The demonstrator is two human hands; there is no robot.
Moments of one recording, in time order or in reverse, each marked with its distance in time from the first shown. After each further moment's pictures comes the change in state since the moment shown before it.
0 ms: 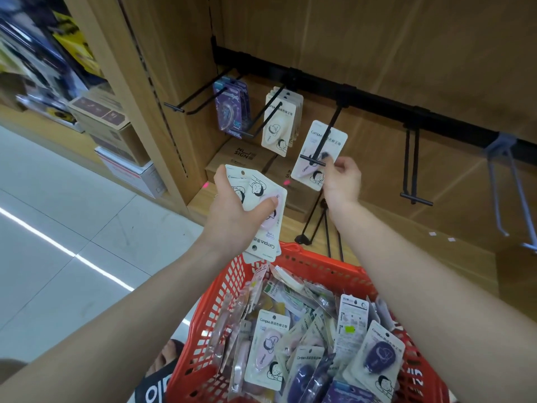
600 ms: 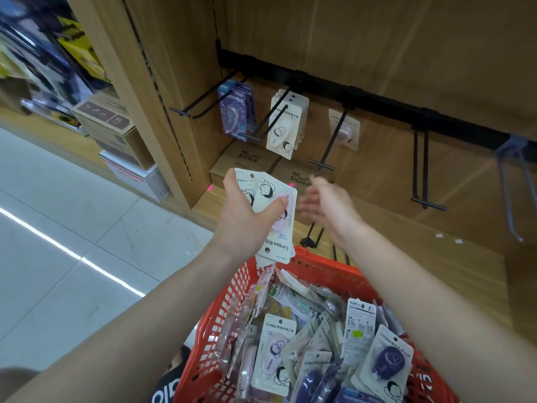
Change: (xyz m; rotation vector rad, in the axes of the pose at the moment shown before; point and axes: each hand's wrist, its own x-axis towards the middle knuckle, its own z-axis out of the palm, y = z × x) left_hand 0.001 0.005 0.005 -0.111 -0.003 -0.030; right_hand -0.044 0.001 -0.009 0.057 -0.409 0.296
